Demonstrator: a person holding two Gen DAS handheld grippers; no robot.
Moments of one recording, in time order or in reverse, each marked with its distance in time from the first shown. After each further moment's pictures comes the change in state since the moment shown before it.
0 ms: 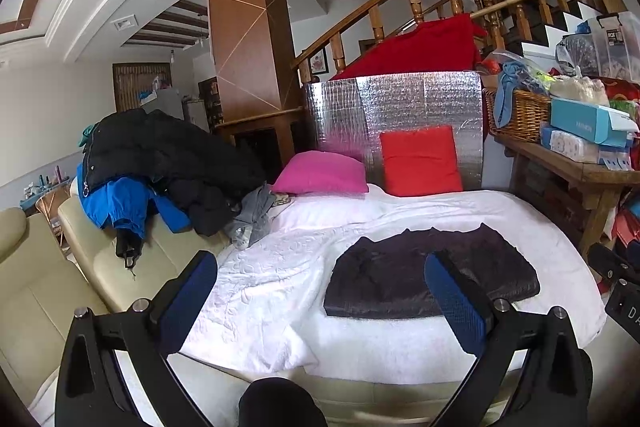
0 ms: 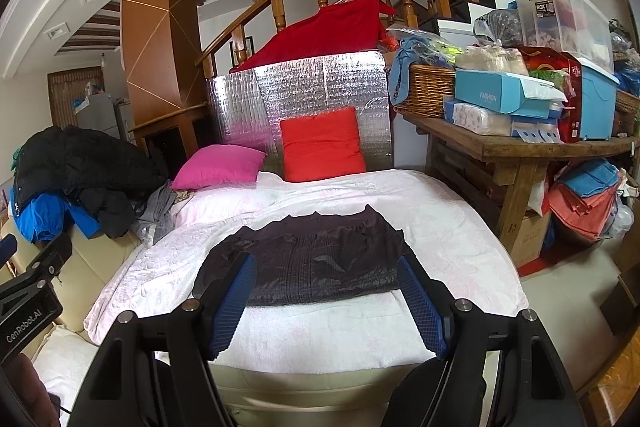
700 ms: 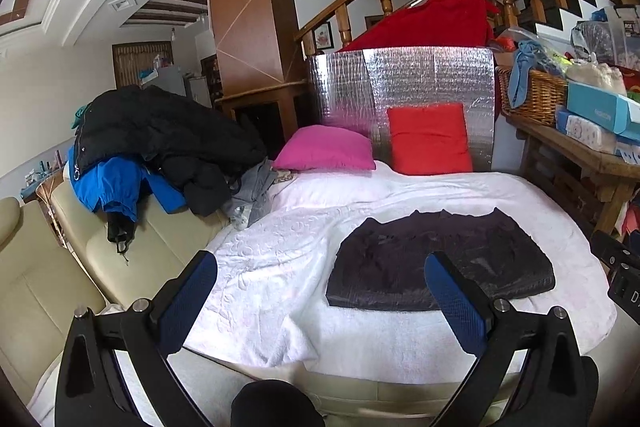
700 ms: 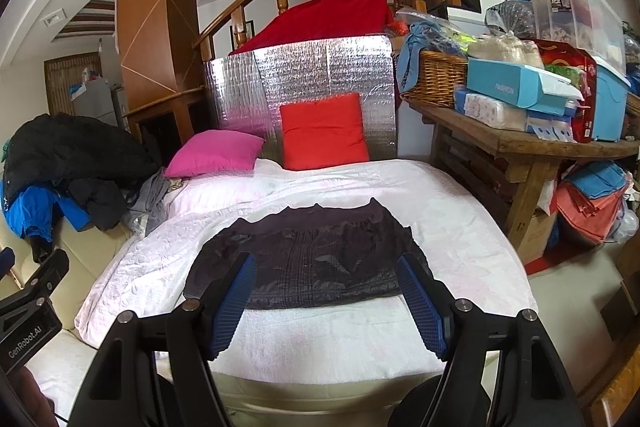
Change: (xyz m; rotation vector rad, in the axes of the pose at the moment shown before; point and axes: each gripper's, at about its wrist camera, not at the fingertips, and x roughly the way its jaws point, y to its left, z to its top) left arm 0.057 -0.005 -0.003 -0.008 0.097 0.018; right arm 0.058 0.015 0.013 -0.020 0.060 -0.011
